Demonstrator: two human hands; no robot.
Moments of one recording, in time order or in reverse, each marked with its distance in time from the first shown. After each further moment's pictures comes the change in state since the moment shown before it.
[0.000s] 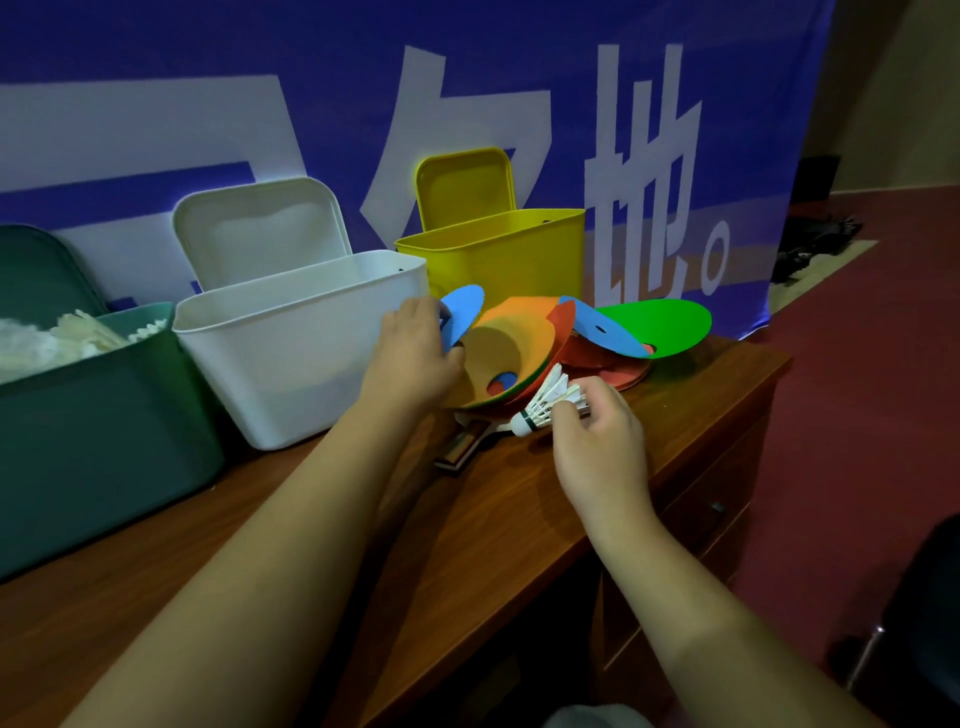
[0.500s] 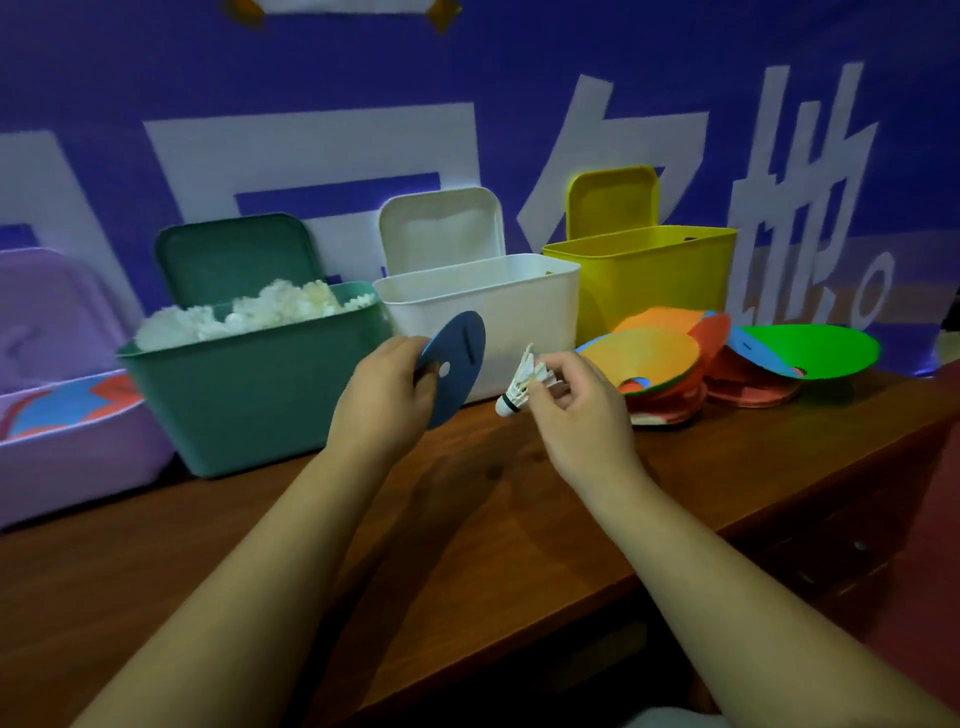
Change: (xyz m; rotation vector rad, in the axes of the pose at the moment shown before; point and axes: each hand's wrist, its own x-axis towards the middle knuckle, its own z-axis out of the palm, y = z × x) left_hand -0.145 -0.098 -0.155 0.078 0.200 -0.083; right_hand -0.060 -0.091 0.102 0.082 -0.296 -0.295
